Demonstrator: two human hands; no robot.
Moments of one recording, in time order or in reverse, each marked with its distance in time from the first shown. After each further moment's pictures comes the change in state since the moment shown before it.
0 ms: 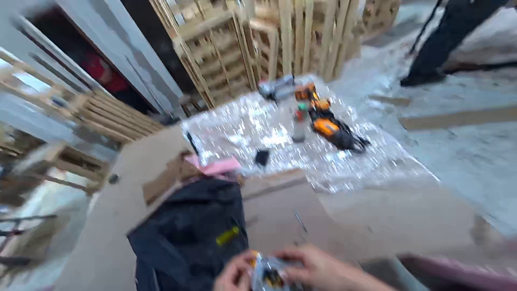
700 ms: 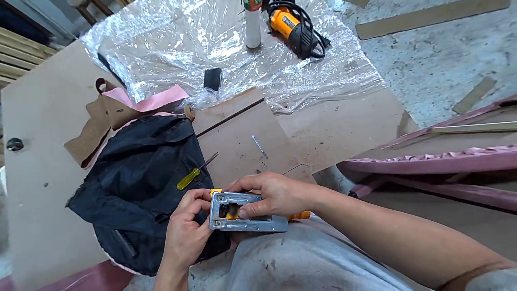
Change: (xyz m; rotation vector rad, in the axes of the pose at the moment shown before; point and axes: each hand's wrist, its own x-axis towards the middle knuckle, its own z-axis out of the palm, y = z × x) left_hand 0.006 -0.047 -0.017 0.250 -0.246 0.093; right_hand -0.009 0.010 0.014 0.012 -0.019 0.008
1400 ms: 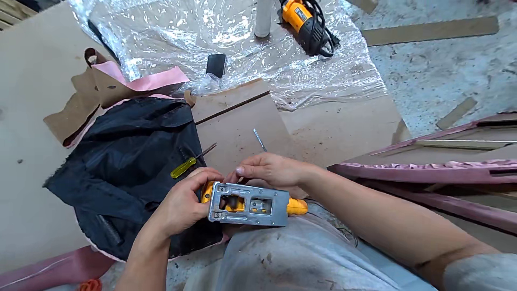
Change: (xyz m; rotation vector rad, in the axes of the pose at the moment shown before) left_hand 0.042 0.005 -0.018 -0.099 -0.396 -0.091; right_hand 0.027 0.020 -0.024 0.312 -0.098 0.009
